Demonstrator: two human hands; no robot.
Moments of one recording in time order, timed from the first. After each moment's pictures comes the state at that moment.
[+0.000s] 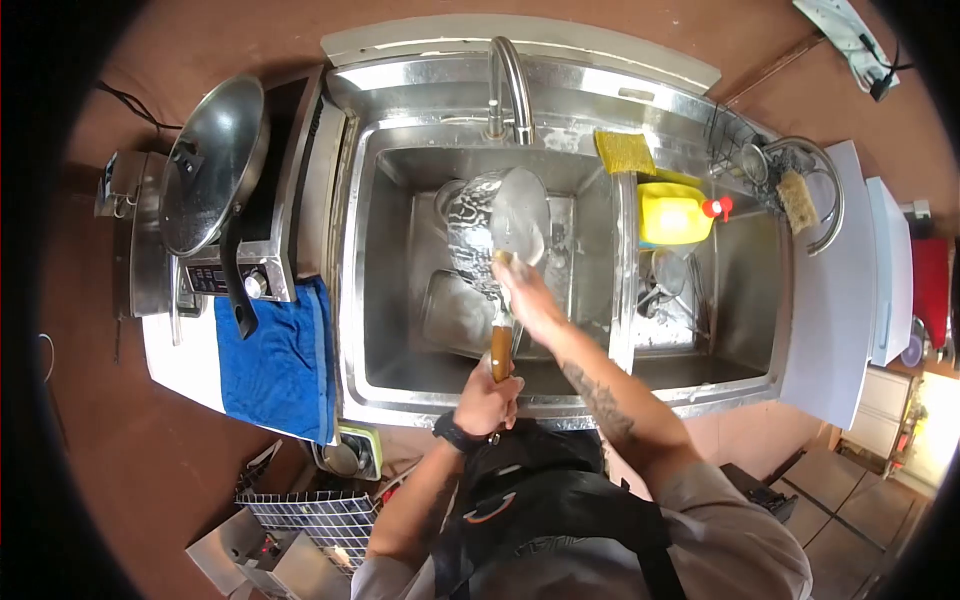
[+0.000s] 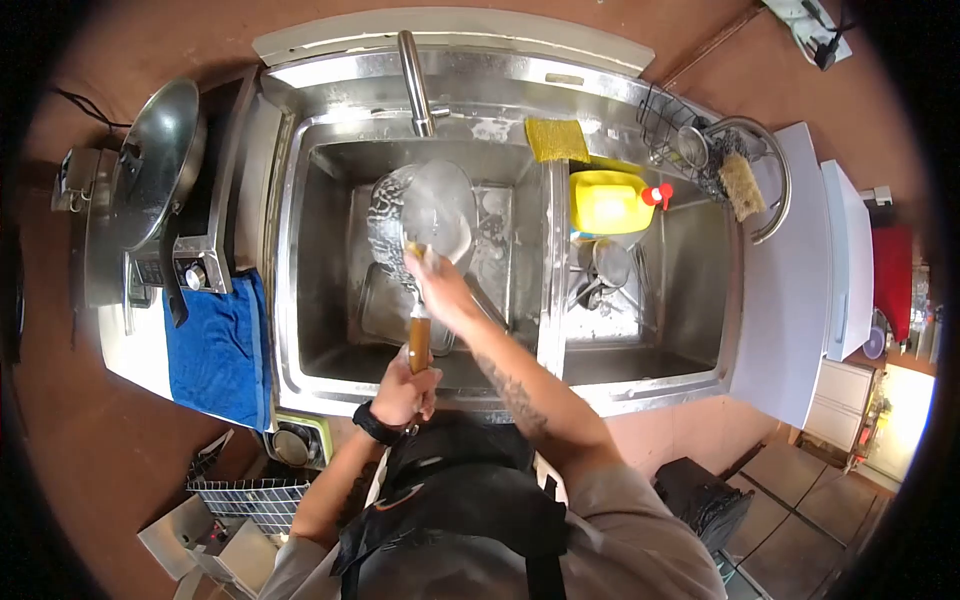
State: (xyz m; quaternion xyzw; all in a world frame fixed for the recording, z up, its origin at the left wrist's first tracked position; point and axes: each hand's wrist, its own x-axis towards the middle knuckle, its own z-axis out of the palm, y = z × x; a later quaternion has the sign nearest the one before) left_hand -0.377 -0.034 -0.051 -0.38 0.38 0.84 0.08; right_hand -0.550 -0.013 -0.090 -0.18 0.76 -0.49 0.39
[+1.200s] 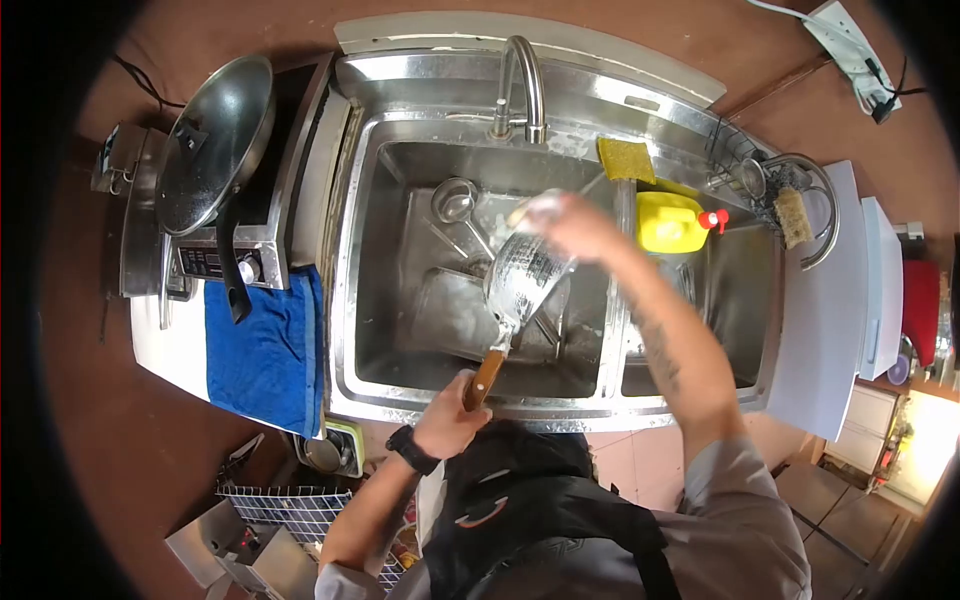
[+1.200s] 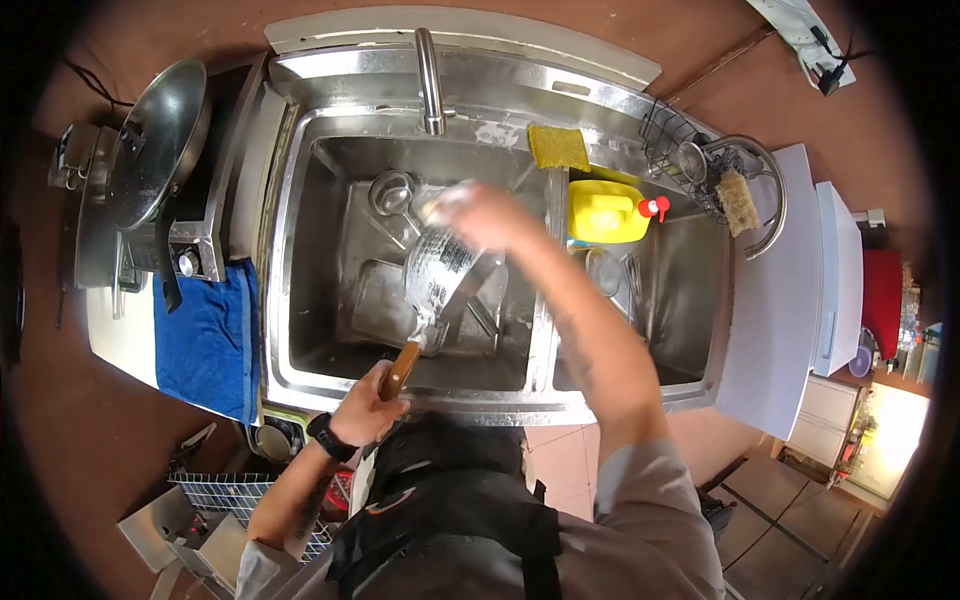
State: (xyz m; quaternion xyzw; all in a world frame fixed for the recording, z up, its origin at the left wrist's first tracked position) left_hand -0.330 -0.058 -0.044 -0.22 0.77 0.59 0.04; right_hand -0.657 -0.028 -0.008 -0.35 0.79 -0.21 0.47
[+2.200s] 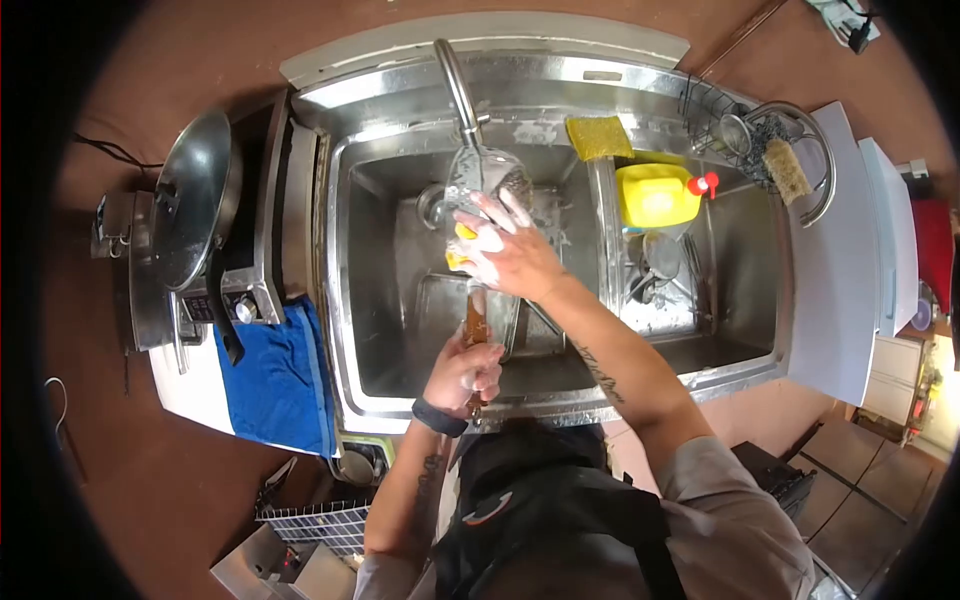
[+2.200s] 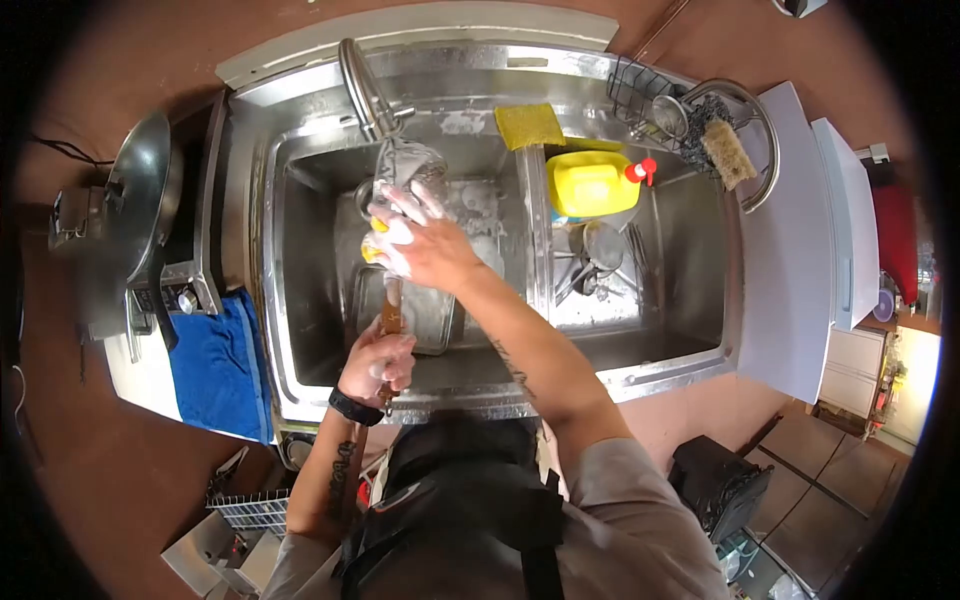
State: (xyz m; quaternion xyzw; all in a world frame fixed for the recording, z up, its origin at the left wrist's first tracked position) left_hand -0.416 -0.068 -0.030 -0.37 0.24 0.89 0.08; right_hand -0.615 -0.021 -0.078 -0.63 0.73 -0.27 -0.06
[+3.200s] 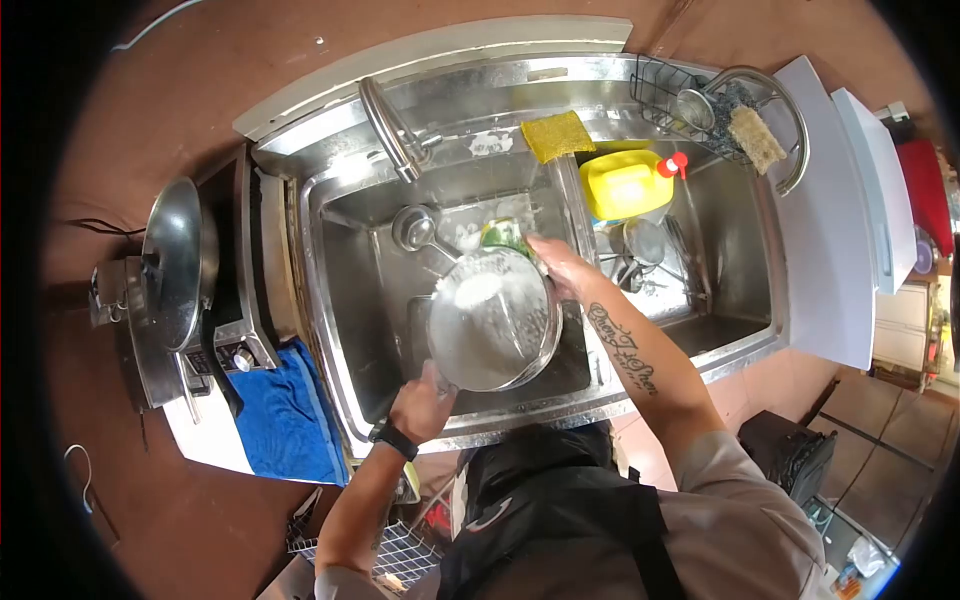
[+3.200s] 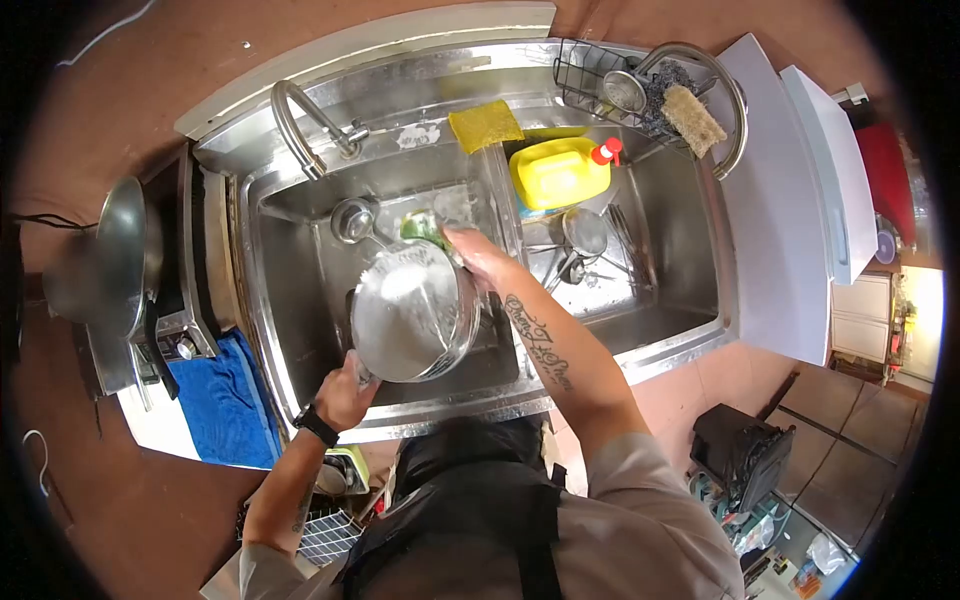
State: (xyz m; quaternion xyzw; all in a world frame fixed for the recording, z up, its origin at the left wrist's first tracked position) left_hand -0.372 -0.100 -0.069 -0.16 0.90 0.36 0.17; right_hand -0.658 0.055 -0.115 0.15 0.56 -0.55 0.60
